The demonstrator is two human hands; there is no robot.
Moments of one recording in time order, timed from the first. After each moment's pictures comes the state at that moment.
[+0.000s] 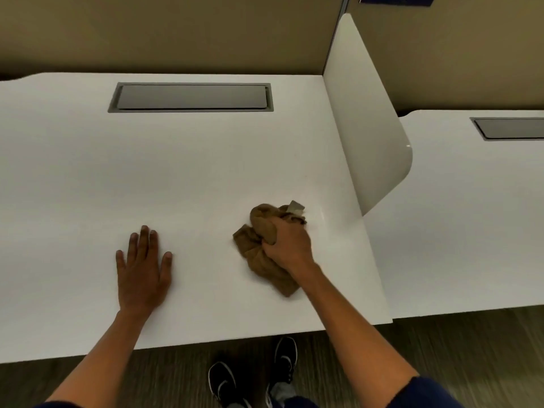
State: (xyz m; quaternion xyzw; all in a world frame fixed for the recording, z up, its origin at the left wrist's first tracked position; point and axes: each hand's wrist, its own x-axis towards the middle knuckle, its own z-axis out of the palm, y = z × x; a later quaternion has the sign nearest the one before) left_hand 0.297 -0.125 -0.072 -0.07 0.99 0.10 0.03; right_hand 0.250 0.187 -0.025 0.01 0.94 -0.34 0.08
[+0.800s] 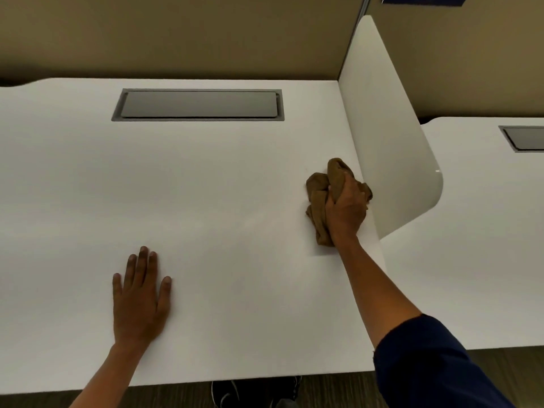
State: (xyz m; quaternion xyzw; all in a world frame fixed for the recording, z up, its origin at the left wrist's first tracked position) left_hand 0.296 -0.126 -0.078 -0.08 0.99 0.12 0.01; right_hand 0.120 0.276 -0.045 0.18 0.90 -0.33 -0.20
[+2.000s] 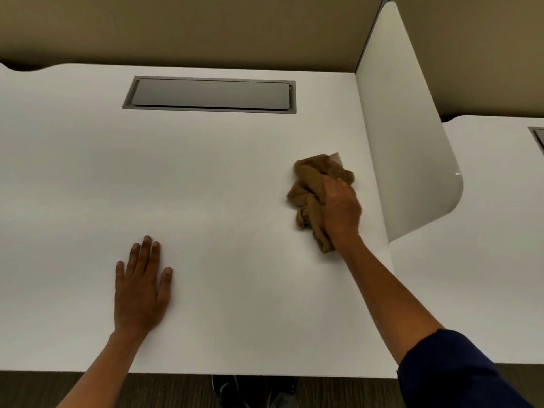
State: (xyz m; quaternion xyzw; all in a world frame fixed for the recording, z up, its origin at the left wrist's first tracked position) left_hand 0.297 -0.128 -0.083 -0.08 0.99 0.12 0.00; right_hand 0.121 0.265 -0.050 0.00 0.96 -0.23 -0.14
